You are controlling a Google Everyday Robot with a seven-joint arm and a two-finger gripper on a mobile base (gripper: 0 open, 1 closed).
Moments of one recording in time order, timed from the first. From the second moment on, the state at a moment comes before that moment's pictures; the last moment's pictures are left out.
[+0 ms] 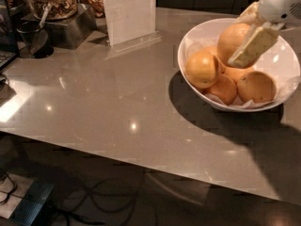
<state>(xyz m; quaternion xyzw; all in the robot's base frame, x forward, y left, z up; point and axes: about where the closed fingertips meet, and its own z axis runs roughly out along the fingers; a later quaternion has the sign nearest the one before) 0.544 -0.196 0.983 -0.63 0.73 0.10 0.24</state>
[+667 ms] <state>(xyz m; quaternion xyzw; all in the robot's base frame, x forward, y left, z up) 0.473 -0.208 1.010 -0.58 0.72 0.16 0.33</state>
